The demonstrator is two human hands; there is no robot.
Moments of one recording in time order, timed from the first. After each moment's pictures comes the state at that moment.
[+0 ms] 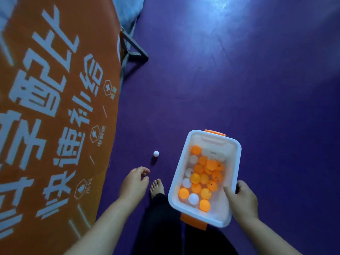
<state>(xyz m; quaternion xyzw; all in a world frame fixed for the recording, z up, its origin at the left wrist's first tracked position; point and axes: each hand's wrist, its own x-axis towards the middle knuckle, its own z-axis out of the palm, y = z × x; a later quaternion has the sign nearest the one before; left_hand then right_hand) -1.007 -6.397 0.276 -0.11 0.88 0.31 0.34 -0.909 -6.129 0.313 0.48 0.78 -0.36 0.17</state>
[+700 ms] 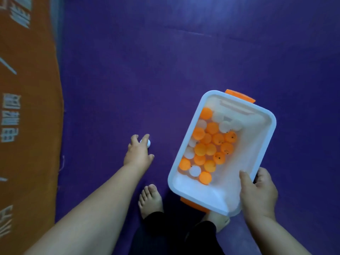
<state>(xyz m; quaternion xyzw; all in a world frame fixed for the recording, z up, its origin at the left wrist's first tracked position) -1.092 -6.347 -0.170 -0.05 0.89 0.09 0.44 -0.974 -6.114 -0.066 0.56 0.74 -0.36 0.10</state>
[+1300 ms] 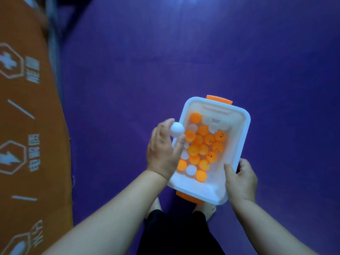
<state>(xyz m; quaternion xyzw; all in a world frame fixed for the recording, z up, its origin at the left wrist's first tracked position) -1.121 -6.231 0.012 0.09 0.91 0.37 0.17 -0.998 -6.086 0.026 0.58 0.72 -0.37 0.08</state>
